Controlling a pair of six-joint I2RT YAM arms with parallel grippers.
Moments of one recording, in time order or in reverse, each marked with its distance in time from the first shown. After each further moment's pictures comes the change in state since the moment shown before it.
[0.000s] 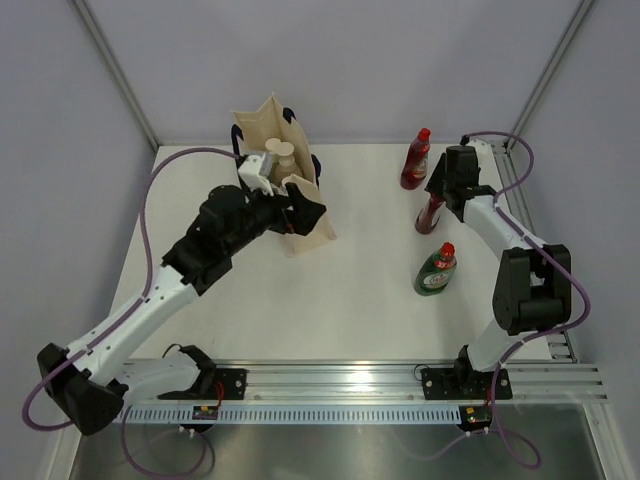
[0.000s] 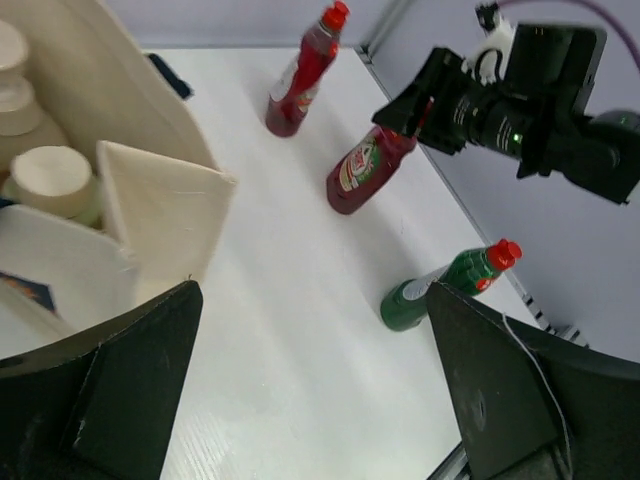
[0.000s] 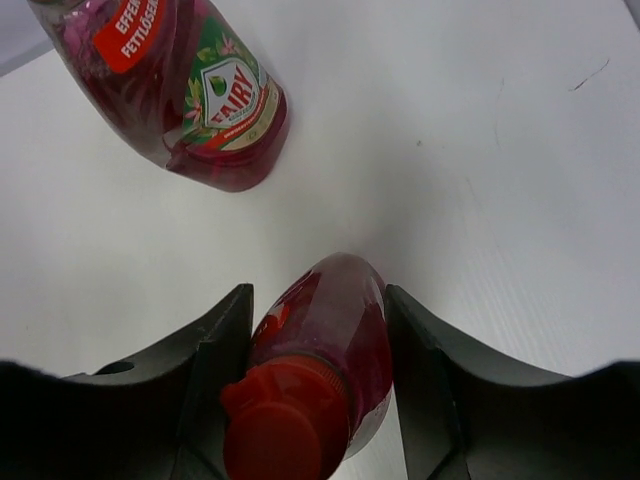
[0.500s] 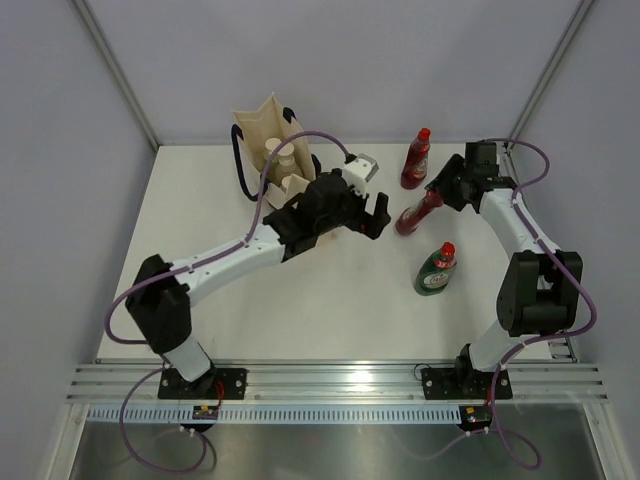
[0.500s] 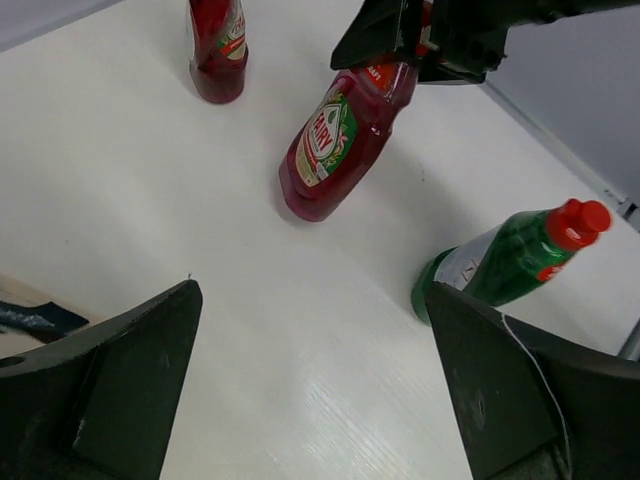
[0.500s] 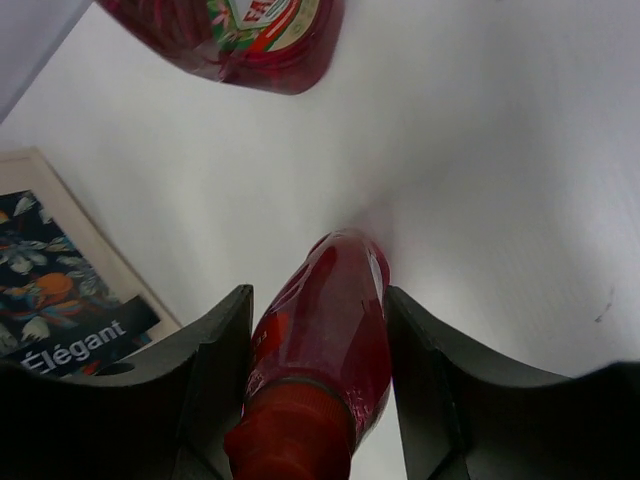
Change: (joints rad) left arm -0.244 0.564 0.299 0.100 -0.064 0.254; right arm -0.095 -0.032 0.080 -0.266 -0.325 0.219
